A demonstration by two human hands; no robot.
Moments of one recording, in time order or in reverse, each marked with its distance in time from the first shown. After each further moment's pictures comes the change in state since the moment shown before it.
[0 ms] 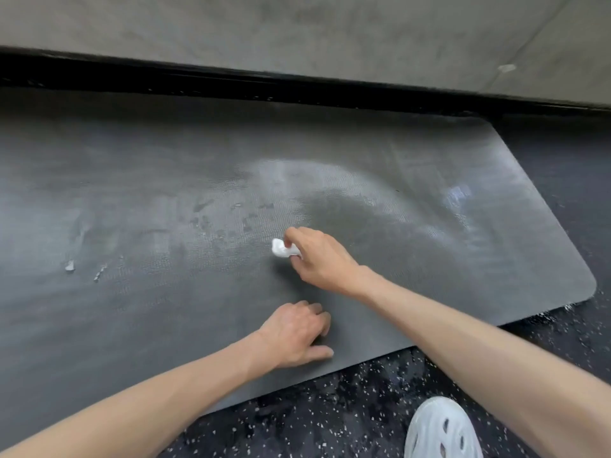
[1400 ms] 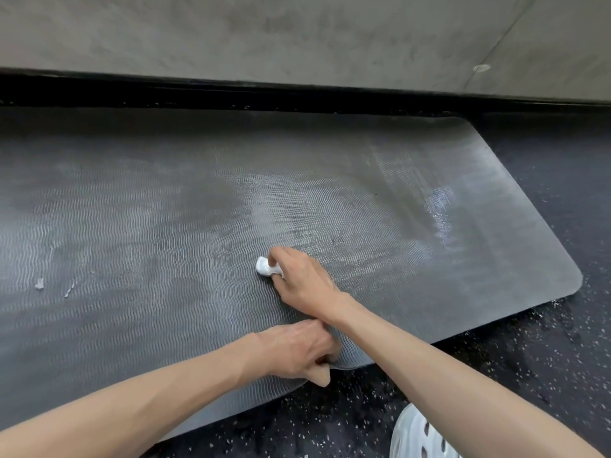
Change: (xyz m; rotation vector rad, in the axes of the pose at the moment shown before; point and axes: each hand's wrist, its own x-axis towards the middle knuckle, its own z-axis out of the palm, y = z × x) left_hand 0.016 0.026 -0.023 -0.261 -0.227 0.216; right_hand -0.025 -0.002 0.016 0.103 0.116 0.062
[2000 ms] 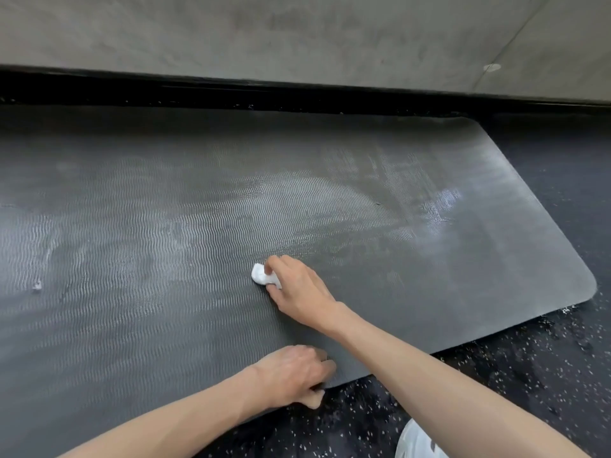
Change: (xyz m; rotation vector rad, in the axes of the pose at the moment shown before) left_hand 0.006 -0.015 0.046 0.177 0.054 -0.013; right_hand 0.001 0.004 0.019 0.017 -0.028 0.005
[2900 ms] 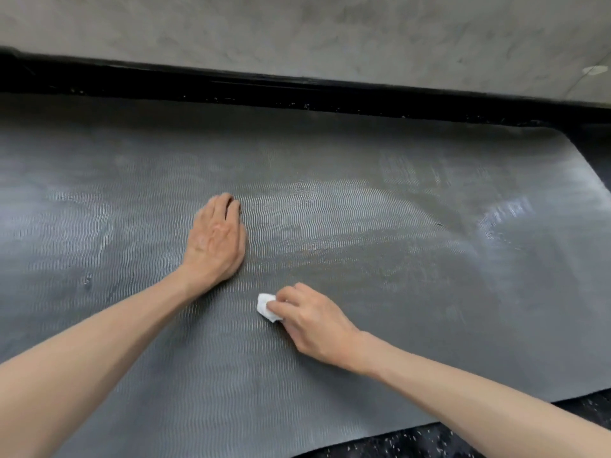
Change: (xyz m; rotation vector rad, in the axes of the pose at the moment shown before) left_hand -0.079 -0.197 -0.094 0.265 0.820 -0.829; right_hand 0.025 -0.011 0.033 0.070 -0.116 -0.419
